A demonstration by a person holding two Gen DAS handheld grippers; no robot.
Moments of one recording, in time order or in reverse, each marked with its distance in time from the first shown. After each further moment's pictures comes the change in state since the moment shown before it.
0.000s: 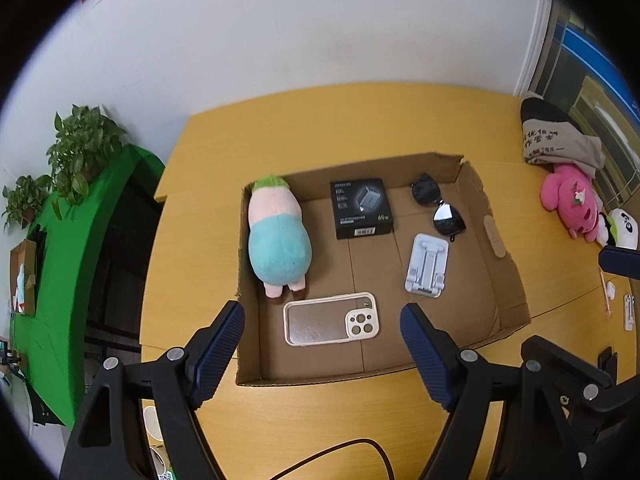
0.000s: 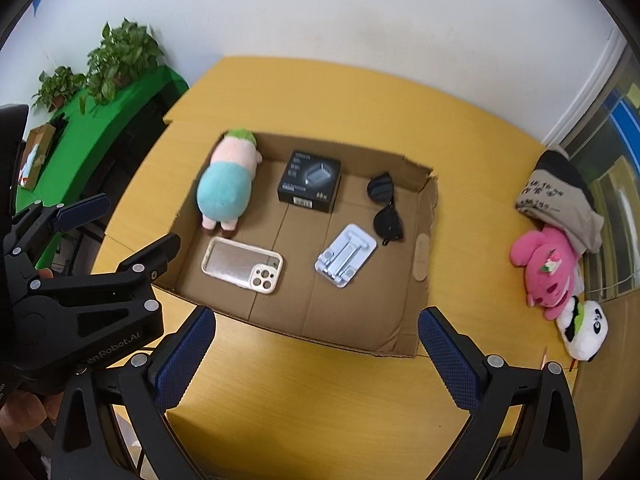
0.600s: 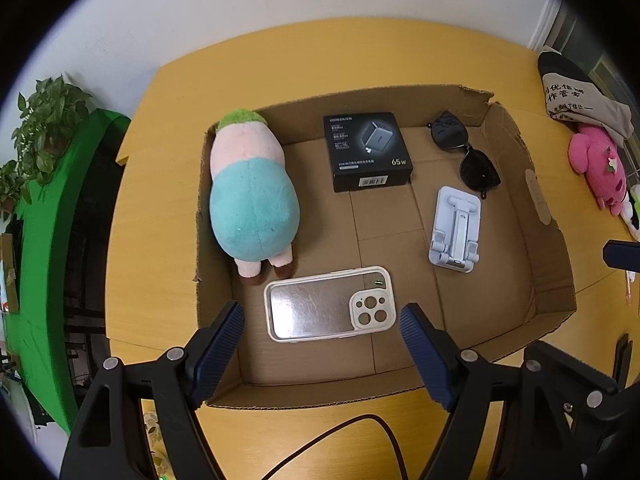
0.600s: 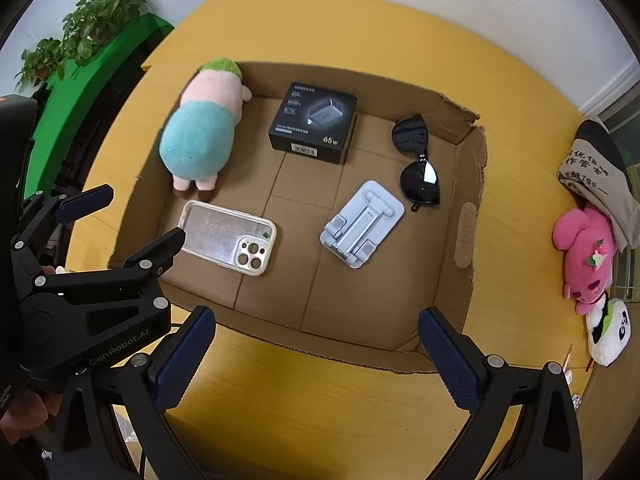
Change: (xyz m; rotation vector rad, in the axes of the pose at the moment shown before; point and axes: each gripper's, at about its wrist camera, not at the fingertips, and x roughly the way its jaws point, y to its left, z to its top) left arm 0.112 0.002 -0.006 0.019 0.178 -0.040; right arm 0.116 -0.004 0.021 -0.007 0.203 0.028
